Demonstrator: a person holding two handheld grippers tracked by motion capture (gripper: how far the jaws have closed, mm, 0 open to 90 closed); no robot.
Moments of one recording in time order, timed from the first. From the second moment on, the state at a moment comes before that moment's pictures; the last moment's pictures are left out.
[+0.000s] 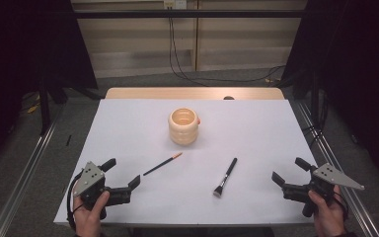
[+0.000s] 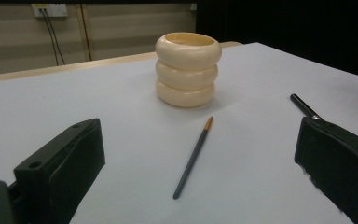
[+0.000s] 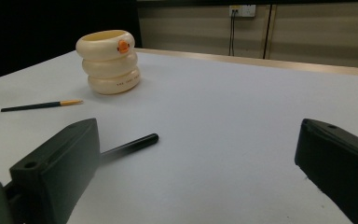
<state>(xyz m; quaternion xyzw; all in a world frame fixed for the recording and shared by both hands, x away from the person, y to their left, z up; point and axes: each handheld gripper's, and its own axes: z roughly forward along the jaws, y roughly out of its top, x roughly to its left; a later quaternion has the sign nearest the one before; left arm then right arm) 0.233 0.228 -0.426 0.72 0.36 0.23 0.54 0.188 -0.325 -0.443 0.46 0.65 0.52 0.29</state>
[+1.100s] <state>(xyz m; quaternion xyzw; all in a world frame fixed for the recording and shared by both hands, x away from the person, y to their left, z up) 0.279 0.188 -0.403 0.76 0.31 0.21 0.54 0.189 -0.321 -0.442 0.46 0.65 0.53 0.29</state>
